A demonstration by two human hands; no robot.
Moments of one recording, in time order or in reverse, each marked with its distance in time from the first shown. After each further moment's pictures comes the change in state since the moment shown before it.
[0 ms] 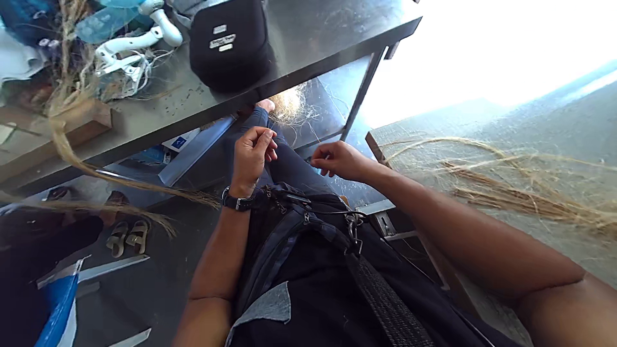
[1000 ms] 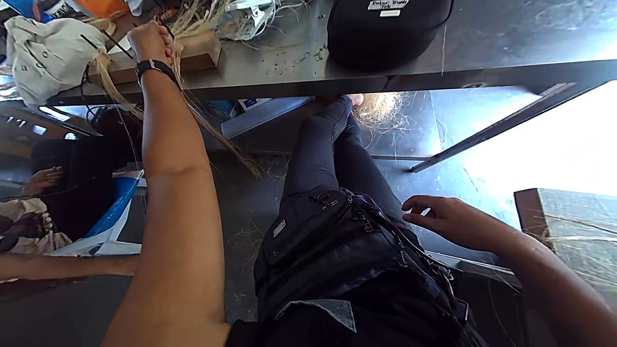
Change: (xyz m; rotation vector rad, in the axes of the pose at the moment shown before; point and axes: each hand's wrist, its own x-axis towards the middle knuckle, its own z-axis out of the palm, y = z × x) left_hand 0.066 0.047 -0.438 0.335 1.123 -0.383; right_hand 0.006 -0.001 0.010 -0.502 -0.431 0.174
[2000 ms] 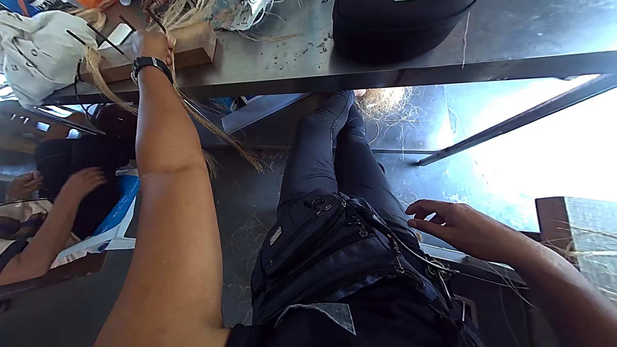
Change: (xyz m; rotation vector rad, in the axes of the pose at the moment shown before) left_hand 0.024 -0.015 0.013 0.509 -0.040 -0.131; right_hand 0.004 0.003 0.002 0.066 0.011 -0.046
